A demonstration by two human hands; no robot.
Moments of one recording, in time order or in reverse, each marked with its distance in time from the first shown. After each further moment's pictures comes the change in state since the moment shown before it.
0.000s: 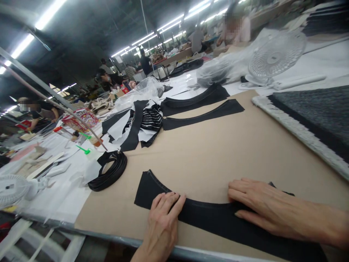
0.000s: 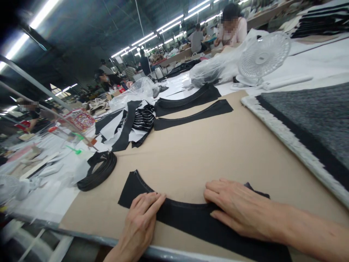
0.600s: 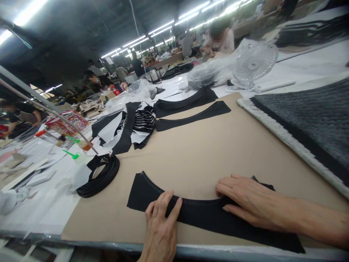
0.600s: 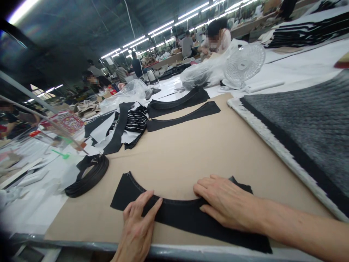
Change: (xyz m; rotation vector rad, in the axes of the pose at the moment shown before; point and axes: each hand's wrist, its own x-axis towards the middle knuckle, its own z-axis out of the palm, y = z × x) left_hand -0.009 0.017 0.005 0.035 0.076 -0.105; right_hand 0.001 -0.016 0.003 -0.066 -0.050 0.068
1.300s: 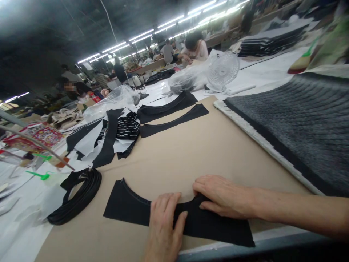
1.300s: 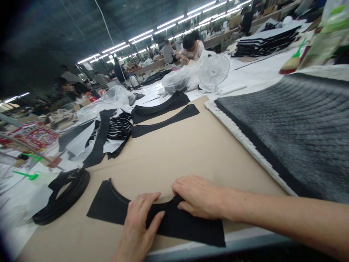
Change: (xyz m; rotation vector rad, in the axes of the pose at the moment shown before) left_hand 0.043 0.023 0.011 -0.302 -0.042 -0.025; right_hand 0.014 -0.008 0.003 0.061 0.013 0.041
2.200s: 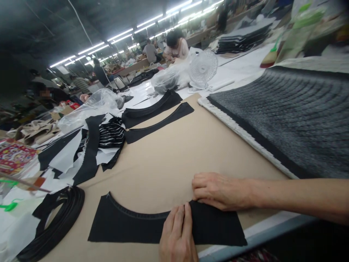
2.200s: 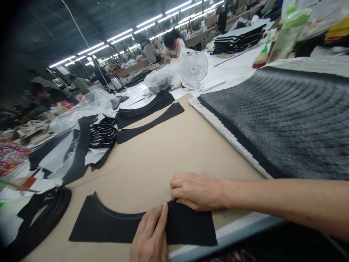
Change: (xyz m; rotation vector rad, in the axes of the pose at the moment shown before) left_hand -0.024 0.025 0.056 0.225 0.152 0.193; right_hand -0.017 0.032 -0.002 -0.076 0.092 -0.317
